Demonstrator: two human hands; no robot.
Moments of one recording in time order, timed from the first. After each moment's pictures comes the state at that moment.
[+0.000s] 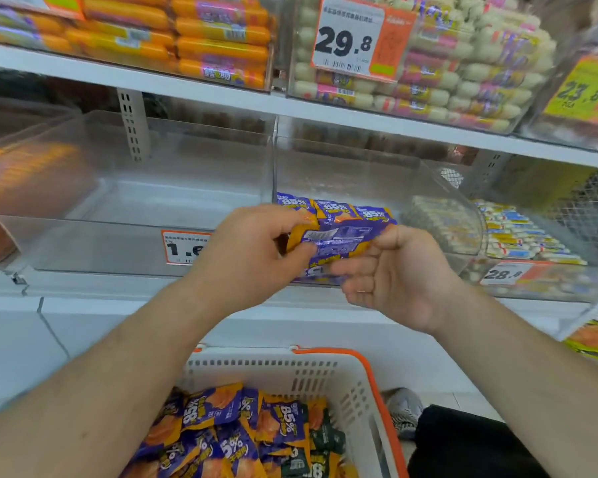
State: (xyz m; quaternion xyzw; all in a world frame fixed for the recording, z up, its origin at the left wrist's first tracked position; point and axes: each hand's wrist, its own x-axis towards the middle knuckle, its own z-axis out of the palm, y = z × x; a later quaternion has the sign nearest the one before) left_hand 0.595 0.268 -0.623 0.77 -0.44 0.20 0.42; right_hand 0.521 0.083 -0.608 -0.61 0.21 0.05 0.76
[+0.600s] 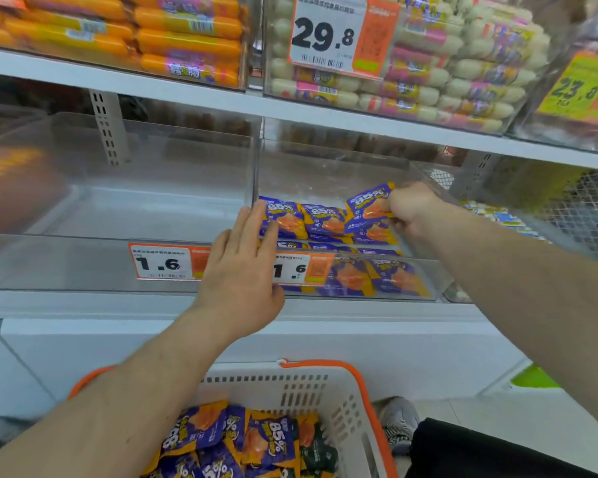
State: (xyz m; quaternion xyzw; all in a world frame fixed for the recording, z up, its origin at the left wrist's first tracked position) left_hand 0.631 0.233 -0.686 0.91 -0.33 0.20 0.14; right_hand 0.640 -0.037 -0.604 -0.79 0.34 -0.15 0.48
